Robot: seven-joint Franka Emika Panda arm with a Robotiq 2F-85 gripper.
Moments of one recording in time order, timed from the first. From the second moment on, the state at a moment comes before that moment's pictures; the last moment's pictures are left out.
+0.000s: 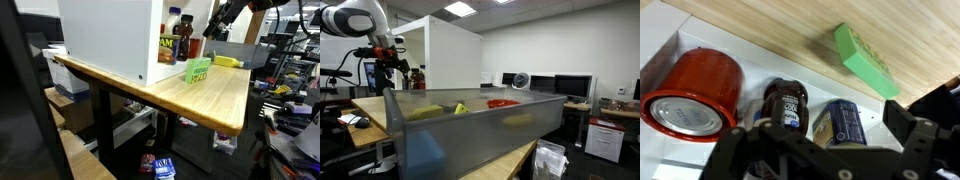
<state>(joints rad) 0.35 -0.65 -0.06 -2.69 0.09 2.50 -0.26</state>
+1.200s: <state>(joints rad) 0.46 -0.51 -0.11 -2.65 0.09 2.43 -0.82</state>
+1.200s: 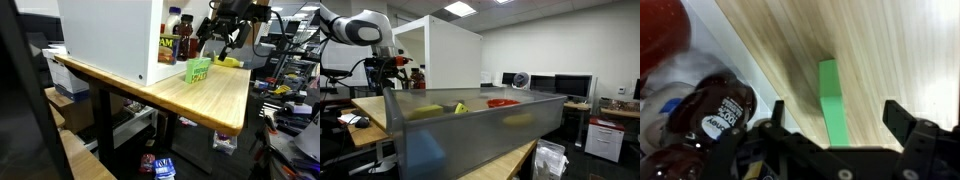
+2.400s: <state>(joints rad) 0.37 -0.42 0.00 -2.59 0.02 2.43 -0.91</state>
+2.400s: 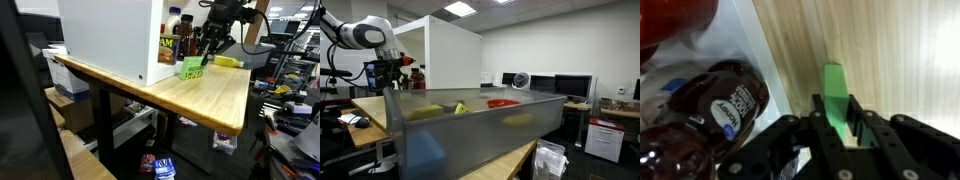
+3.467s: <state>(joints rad) 0.33 -0.44 0.14 -2.43 0.05 2.08 -0.47</state>
